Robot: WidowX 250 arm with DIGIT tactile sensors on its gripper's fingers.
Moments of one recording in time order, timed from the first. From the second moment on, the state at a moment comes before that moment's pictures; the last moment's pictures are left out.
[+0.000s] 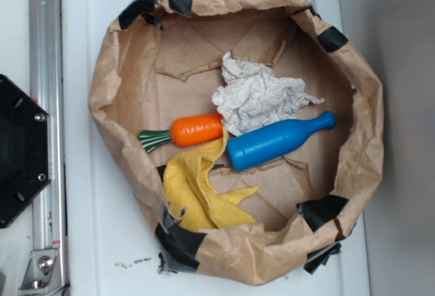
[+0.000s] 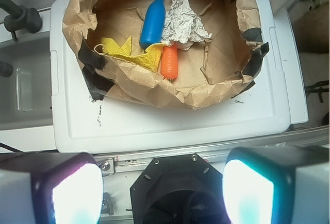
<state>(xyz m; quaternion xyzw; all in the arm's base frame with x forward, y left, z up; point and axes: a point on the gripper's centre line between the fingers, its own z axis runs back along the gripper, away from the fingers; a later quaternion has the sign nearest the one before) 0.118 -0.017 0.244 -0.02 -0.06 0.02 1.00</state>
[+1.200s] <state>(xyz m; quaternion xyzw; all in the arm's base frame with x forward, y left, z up) 0.262 -0.013 0.141 -0.05 0.00 0.35 0.94</state>
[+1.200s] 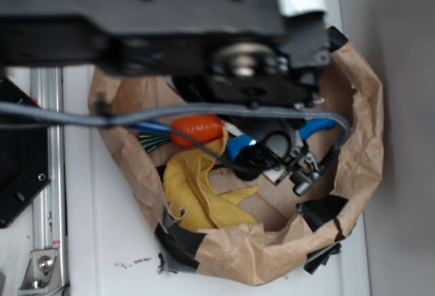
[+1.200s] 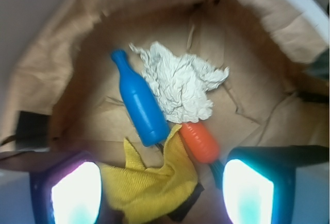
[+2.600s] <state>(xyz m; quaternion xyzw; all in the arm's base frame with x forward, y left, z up) 0.231 -0.013 0.110 -0.02 0.04 0.24 0.97</state>
